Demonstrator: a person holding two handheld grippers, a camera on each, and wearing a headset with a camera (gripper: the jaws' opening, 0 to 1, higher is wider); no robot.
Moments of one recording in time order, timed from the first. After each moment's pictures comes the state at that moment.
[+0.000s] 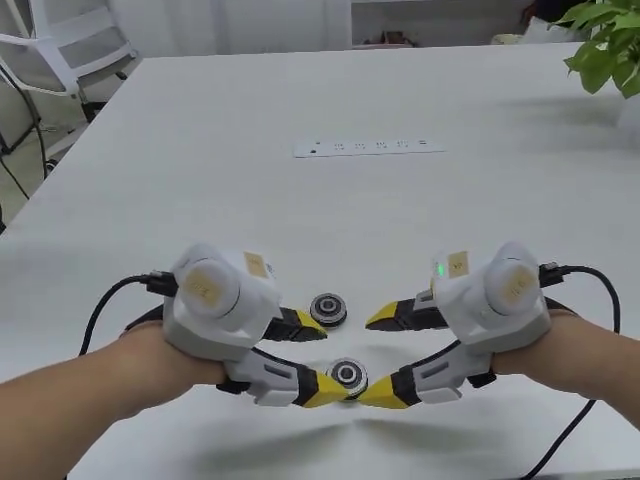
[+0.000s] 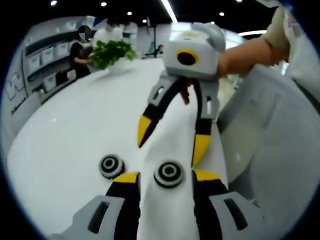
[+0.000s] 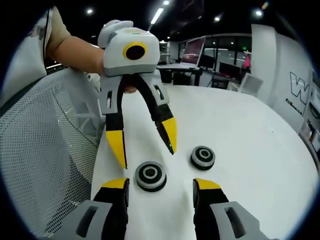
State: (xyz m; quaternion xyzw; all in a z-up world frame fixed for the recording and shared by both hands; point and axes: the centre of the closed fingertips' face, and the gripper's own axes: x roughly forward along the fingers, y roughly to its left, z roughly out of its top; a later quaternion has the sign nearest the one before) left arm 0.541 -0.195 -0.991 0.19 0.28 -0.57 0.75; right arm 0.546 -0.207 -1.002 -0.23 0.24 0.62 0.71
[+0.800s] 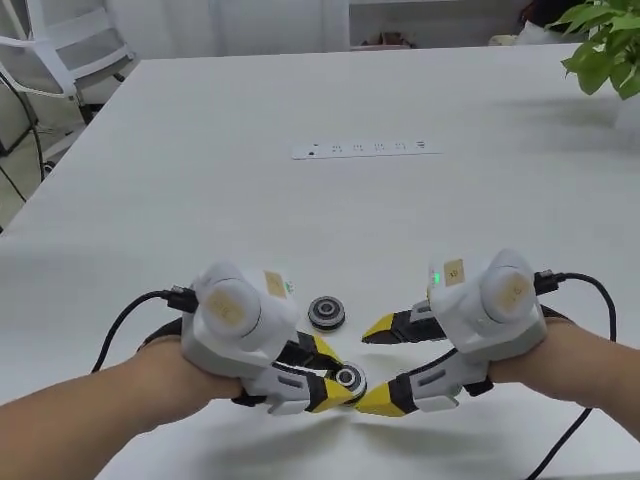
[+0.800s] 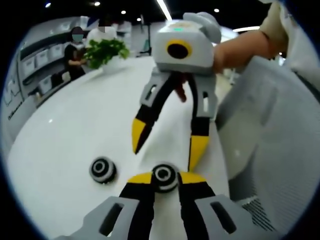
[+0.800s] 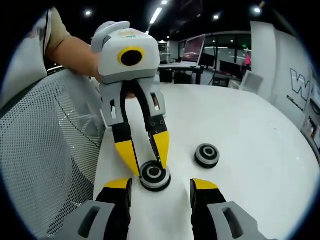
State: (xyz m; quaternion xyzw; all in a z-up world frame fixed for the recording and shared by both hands) left arm 0.536 -0.206 -1.001 0.21 0.27 -0.58 0.74; right arm 0.541 -0.205 -1.006 -0.21 0.25 0.63 0.71
